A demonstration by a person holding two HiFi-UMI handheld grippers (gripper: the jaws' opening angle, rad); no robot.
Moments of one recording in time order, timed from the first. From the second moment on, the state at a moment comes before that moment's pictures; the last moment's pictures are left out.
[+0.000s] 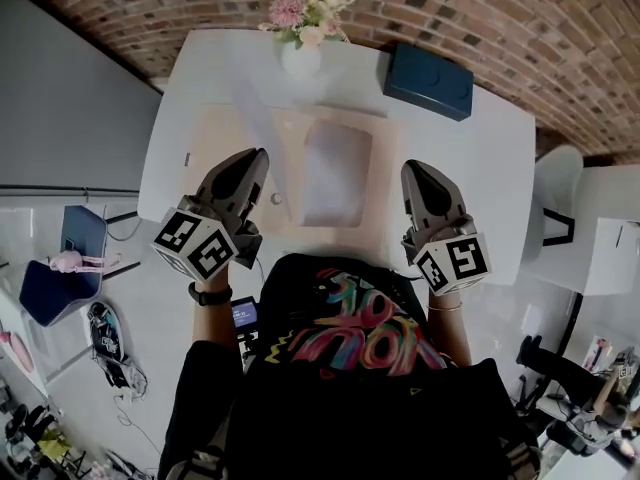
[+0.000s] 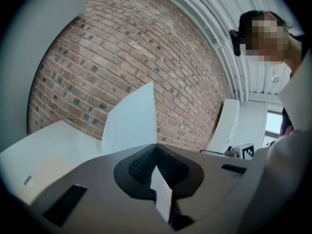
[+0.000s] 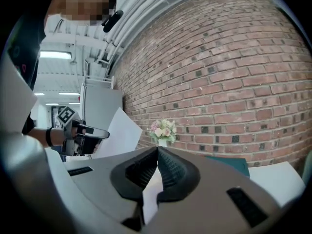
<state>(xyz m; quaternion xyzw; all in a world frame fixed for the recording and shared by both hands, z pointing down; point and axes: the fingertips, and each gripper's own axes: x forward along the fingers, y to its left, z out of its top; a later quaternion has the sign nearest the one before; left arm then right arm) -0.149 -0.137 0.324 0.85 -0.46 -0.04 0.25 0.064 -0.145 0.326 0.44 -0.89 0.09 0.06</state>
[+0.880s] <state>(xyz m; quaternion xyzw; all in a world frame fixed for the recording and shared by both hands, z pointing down) -0.032 -0.148 0.316 0.88 -0.48 0.01 0.06 0.138 -0.143 0.302 0.51 -0.86 0.04 0.07</state>
